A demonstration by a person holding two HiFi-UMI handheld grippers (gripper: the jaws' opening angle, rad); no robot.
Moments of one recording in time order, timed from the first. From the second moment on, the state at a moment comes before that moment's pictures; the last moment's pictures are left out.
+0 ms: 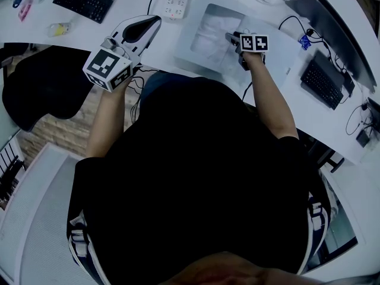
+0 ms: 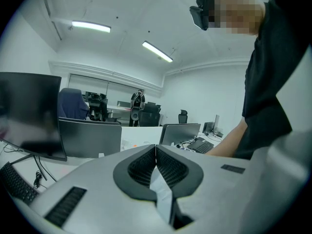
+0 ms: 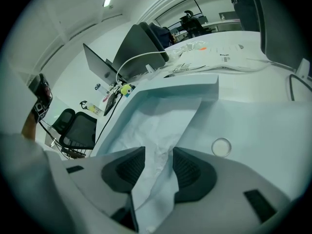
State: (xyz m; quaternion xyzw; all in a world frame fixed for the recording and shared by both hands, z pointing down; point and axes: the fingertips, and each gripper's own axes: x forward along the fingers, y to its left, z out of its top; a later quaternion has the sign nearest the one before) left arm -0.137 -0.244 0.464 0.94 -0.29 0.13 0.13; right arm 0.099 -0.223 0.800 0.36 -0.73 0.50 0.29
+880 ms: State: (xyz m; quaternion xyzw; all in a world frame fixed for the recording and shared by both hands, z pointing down) left arm -0.125 -0.231 0.447 0.95 -0.26 0.13 0.11; right arm 0.132 -0.204 0.764 0.41 -0.73 0.48 0.25
